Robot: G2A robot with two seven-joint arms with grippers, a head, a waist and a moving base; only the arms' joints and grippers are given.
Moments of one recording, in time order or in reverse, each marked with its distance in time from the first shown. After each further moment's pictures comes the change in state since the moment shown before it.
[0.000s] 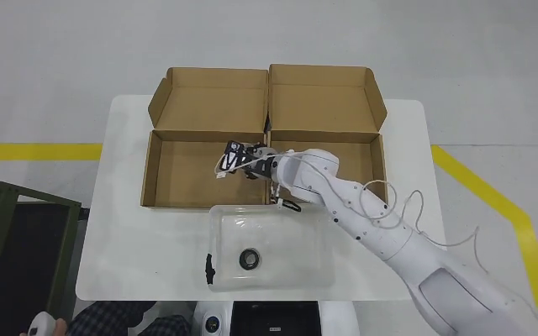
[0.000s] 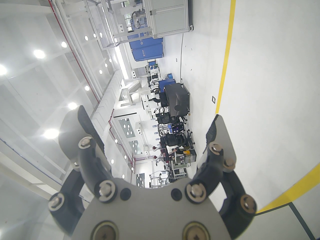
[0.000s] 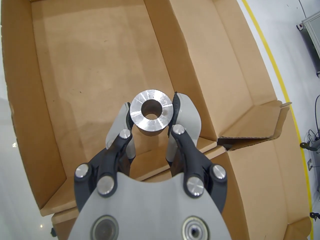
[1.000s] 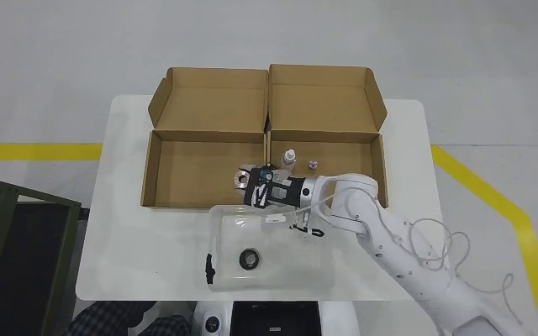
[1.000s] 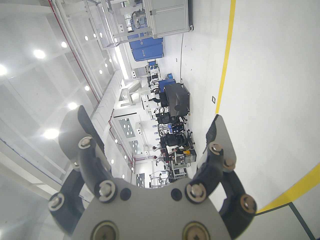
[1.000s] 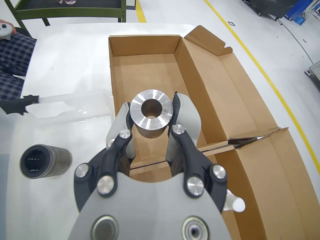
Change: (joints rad) left arm 0.000 0.000 0.000 0.000 0.000 0.000 0.000; right arm -0.271 0.171 0.216 -0.390 0.035 -0.189 -0.136
